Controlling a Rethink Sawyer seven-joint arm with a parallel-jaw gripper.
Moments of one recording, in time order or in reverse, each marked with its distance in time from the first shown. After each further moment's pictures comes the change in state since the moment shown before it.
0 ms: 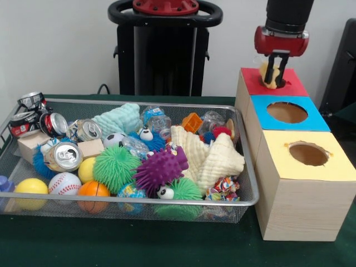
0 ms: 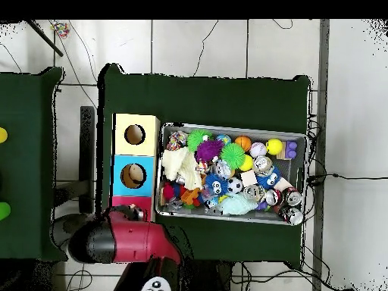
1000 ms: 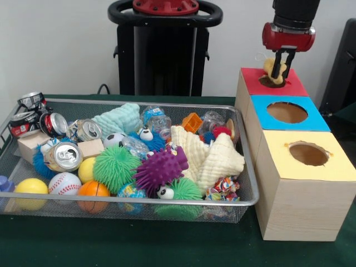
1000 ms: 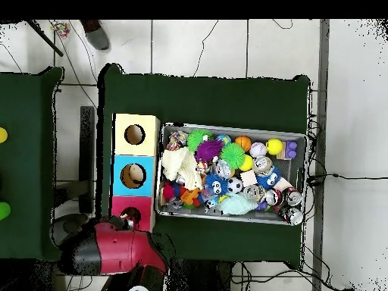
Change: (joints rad) arm 0.103 0.006 -0.023 0.011 -0.013 0.000 0.000
